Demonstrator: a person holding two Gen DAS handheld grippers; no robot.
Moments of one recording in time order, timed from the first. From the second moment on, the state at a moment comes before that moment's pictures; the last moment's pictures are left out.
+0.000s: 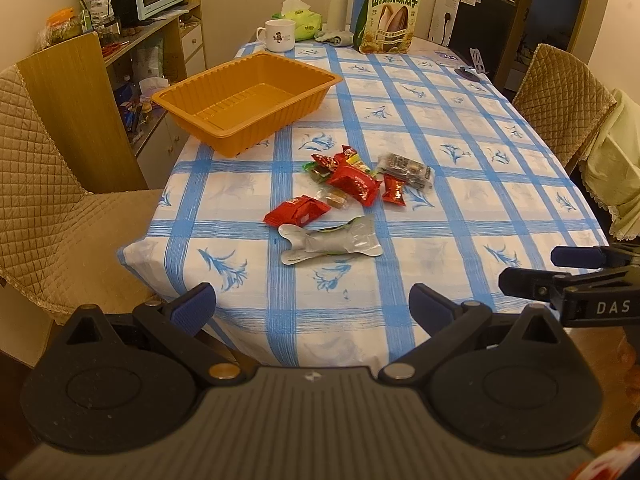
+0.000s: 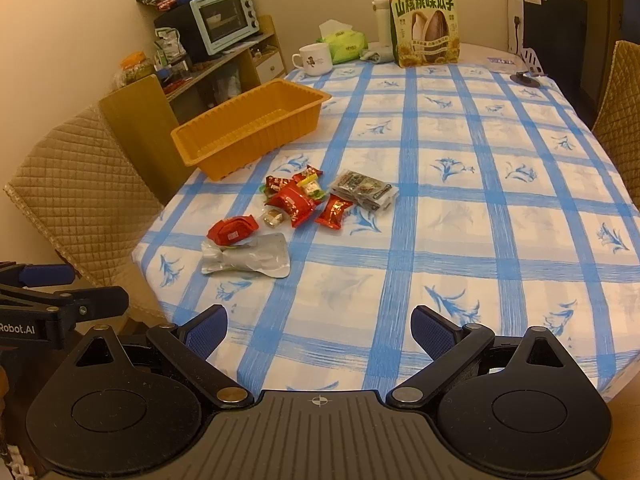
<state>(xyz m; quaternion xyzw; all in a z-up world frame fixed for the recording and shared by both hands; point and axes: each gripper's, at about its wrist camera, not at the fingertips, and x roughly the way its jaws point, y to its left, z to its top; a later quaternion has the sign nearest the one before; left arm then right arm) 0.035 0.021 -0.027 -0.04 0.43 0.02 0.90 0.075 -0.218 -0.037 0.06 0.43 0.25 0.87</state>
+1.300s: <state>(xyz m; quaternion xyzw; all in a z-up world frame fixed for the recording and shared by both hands) 0.136 0.093 -0.105 -0.03 0.48 -0.02 0.87 0.193 -0.080 -0.108 -0.04 0.41 0.42 0.81</state>
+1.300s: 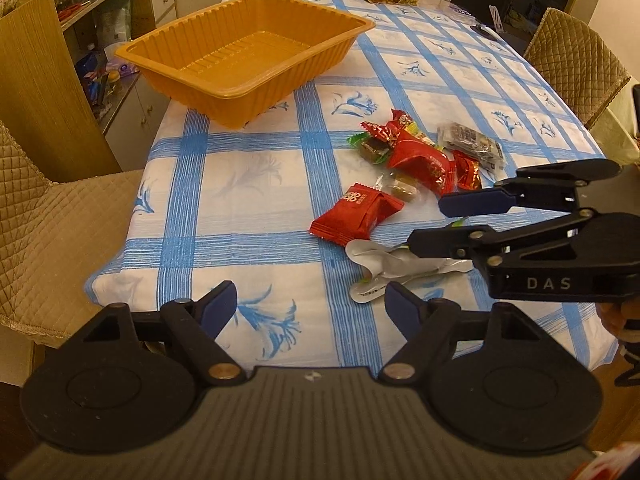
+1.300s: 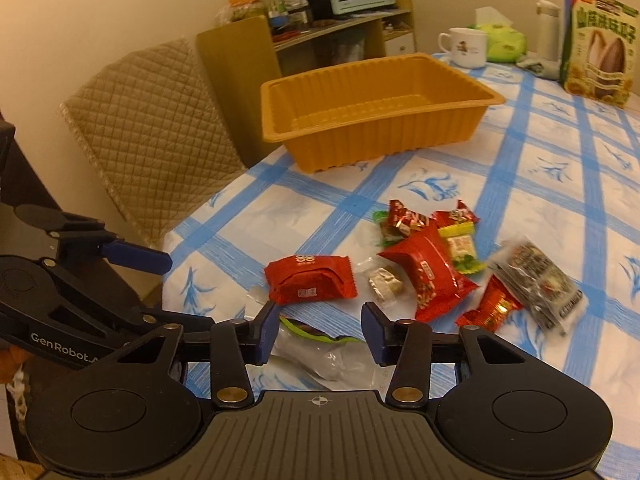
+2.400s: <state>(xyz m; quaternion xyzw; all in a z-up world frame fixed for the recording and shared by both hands) 0.150 0.084 -0.106 0.00 0.49 -0.04 0.87 0.162 -0.102 -0.112 -0.09 0.39 0.45 0.80</state>
